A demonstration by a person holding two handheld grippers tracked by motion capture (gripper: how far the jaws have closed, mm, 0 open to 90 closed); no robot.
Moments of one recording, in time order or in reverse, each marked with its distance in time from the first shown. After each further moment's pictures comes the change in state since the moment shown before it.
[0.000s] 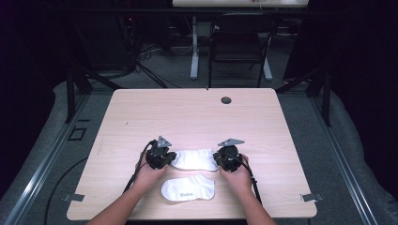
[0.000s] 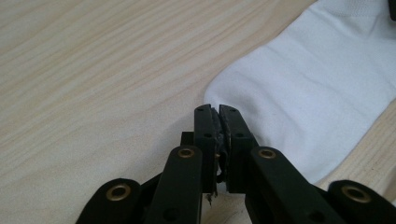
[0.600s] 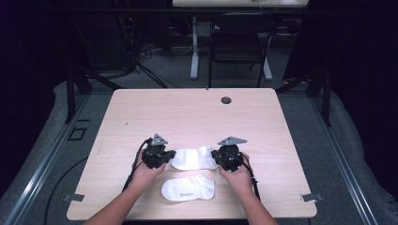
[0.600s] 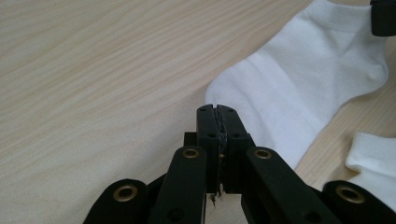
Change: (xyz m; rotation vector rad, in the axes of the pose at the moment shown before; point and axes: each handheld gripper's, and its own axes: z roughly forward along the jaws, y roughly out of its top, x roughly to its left) left arm -0.003 0.007 -0.026 -0.066 -0.049 -0.036; right arm 0.012 0.012 -0.025 -0.068 0.041 -0.034
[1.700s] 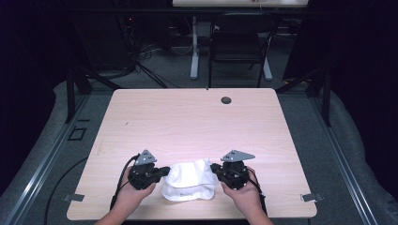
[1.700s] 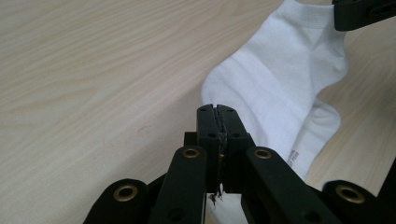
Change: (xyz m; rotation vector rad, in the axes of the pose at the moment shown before) left arm -0.034 -0.034 -0.065 -0.022 -0.097 0.004; right arm 0.030 -0.022 -0.054 -0.020 0.097 -0.055
